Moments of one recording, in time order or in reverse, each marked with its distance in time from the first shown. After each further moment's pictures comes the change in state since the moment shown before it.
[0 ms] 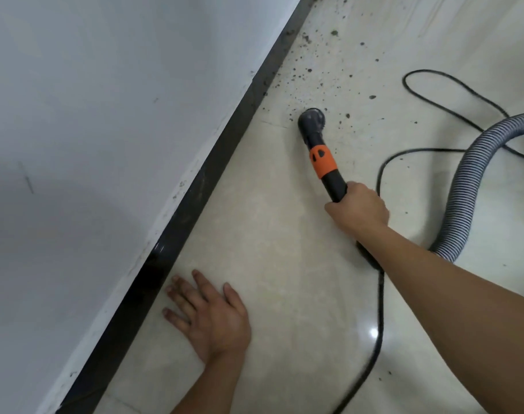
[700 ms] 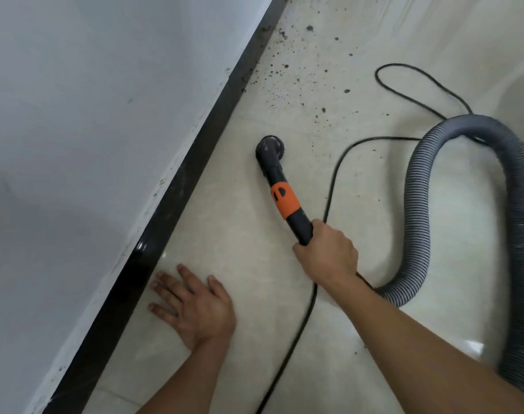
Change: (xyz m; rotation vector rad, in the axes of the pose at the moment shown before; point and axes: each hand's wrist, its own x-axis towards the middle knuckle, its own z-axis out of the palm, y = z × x) left_hand 0.000 0.001 -0.003 0.004 -0.054 -0.012; right_hand -0.101 0.003 0.008 0.013 -0.102 -0.024
